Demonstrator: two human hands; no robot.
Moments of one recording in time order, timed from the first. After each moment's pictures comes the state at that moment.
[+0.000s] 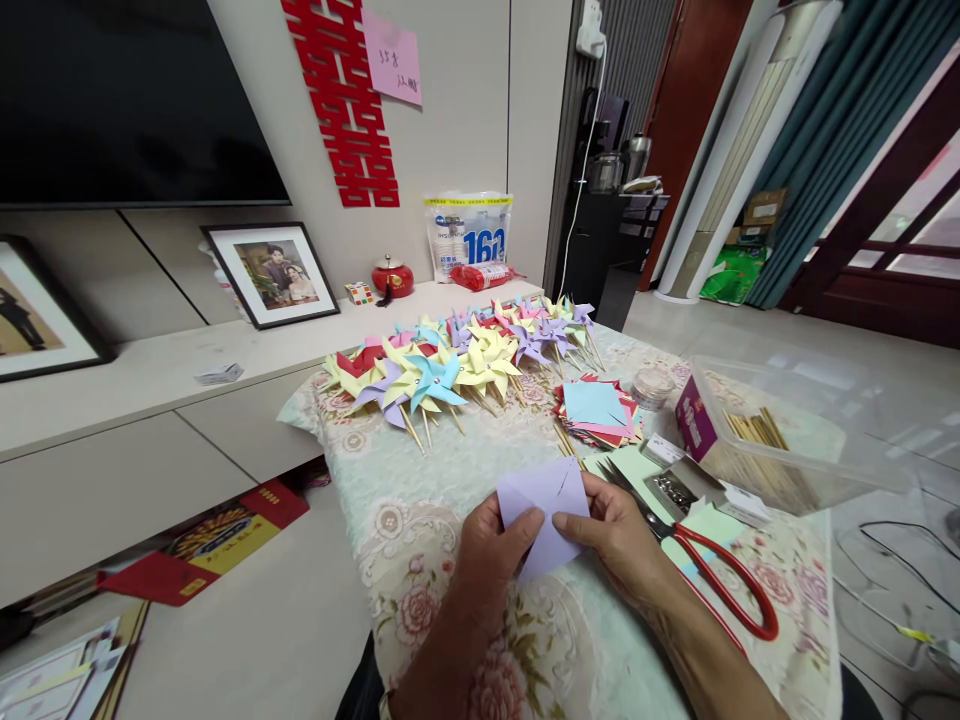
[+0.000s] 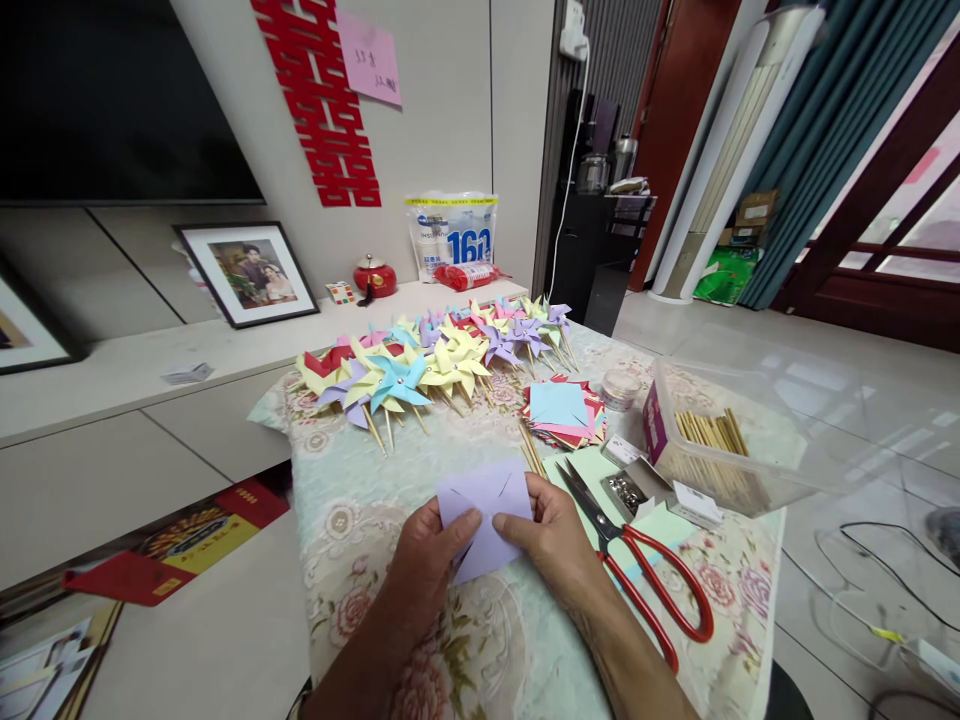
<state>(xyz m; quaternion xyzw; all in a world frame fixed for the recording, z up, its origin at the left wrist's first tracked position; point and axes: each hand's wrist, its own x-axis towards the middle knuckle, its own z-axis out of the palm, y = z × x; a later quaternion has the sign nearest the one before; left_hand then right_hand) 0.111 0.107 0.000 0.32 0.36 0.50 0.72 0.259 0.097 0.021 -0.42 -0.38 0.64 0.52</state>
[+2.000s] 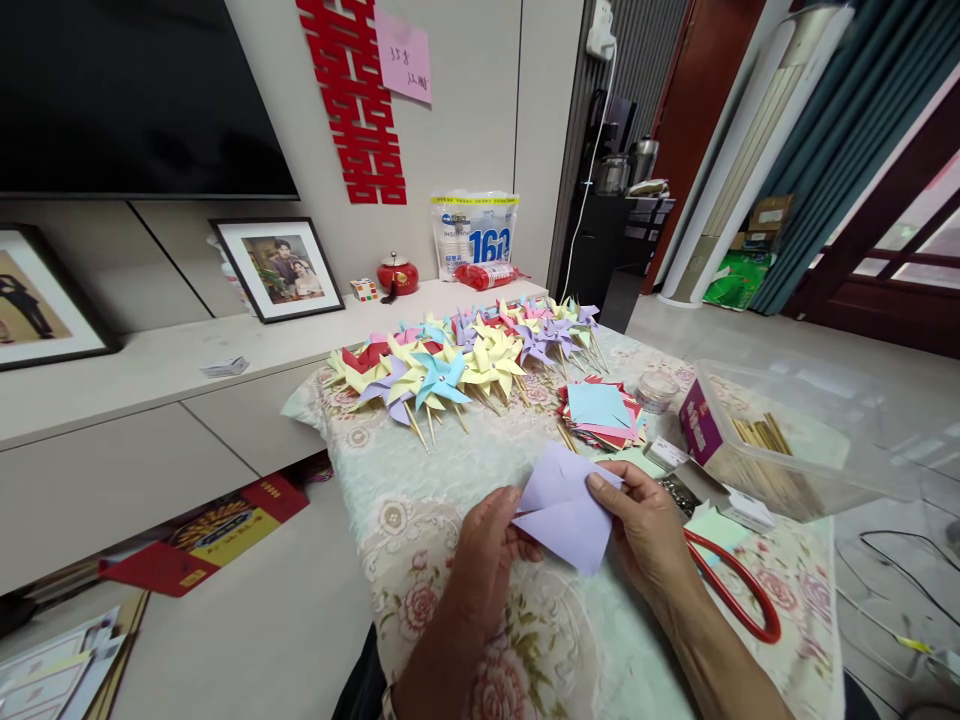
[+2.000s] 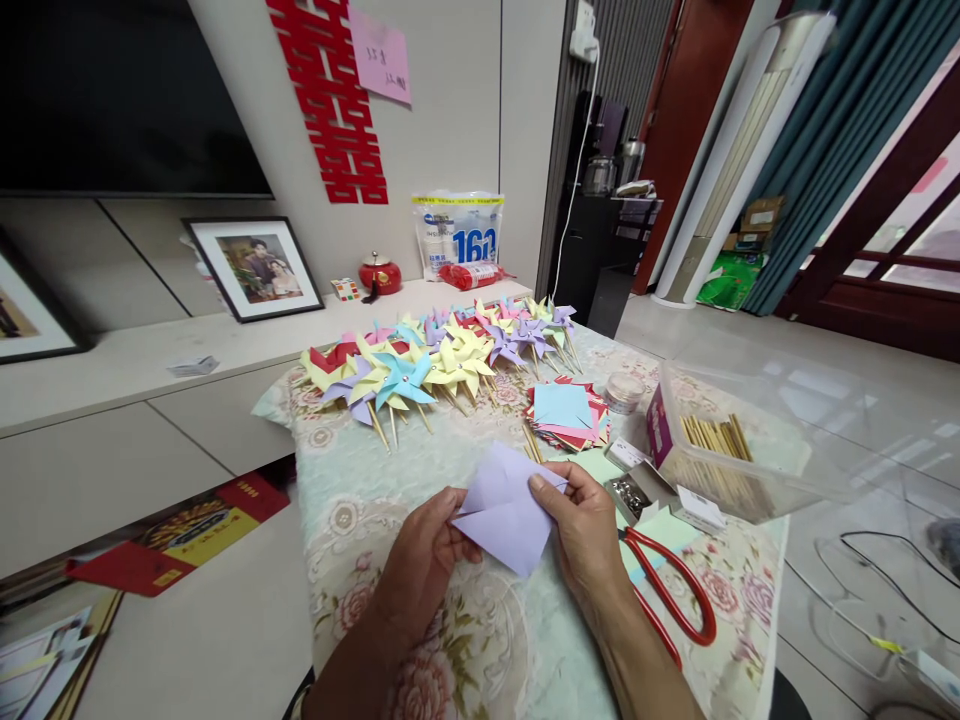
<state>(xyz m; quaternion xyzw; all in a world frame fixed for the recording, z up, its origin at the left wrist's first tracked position) 0.102 0.108 0.012 0.31 0.35 0.50 0.73 0.269 0.104 0.021 -0.51 -0.26 0.51 0.65</state>
